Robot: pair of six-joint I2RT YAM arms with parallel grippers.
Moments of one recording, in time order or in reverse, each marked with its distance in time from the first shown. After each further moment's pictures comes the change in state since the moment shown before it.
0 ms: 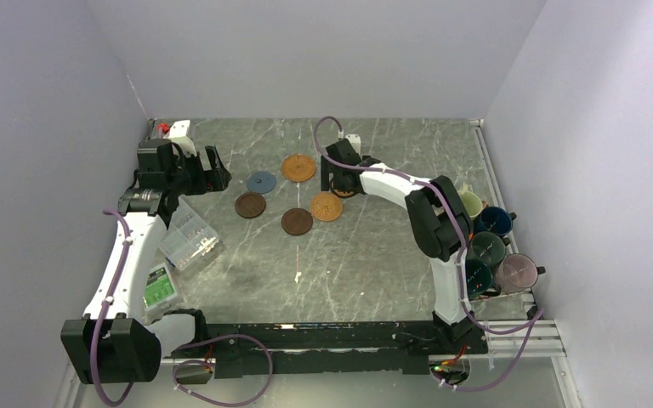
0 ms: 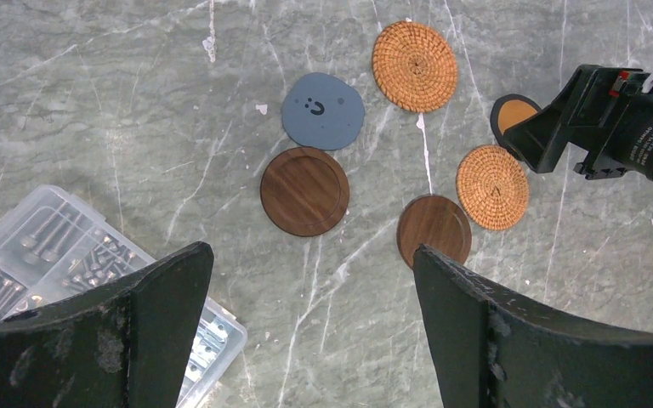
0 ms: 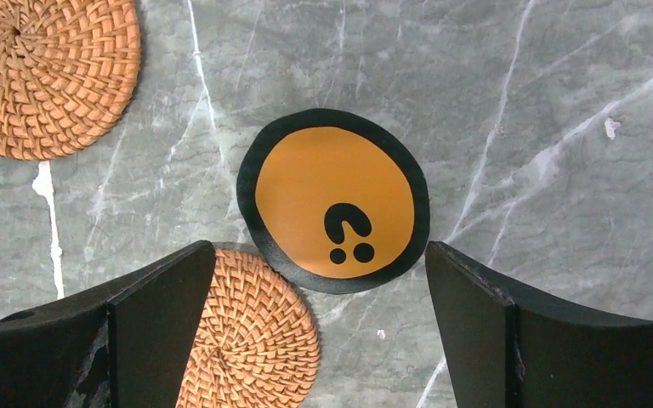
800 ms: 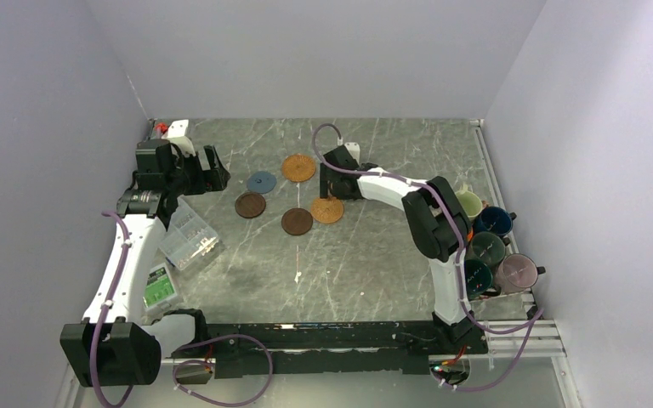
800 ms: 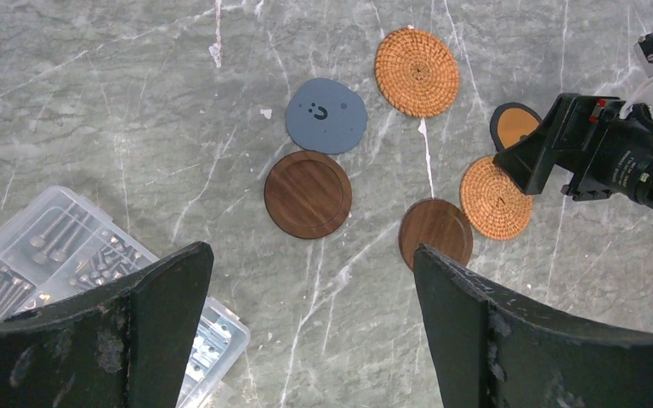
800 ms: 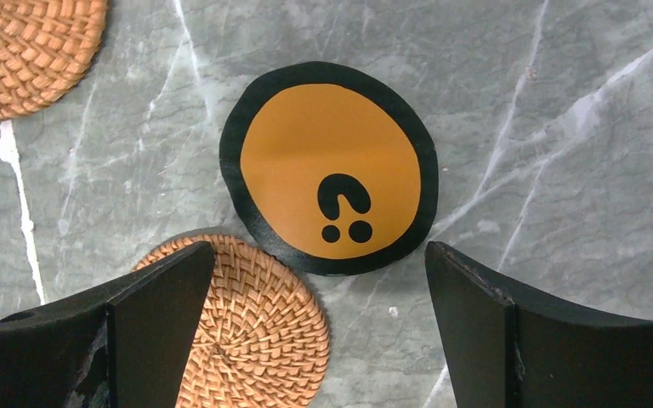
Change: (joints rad) left arm 0.000 -0.016 0.000 0.000 -0.011 0.000; right arm 0.023 0.005 -0.040 -0.015 -0.006 0.045
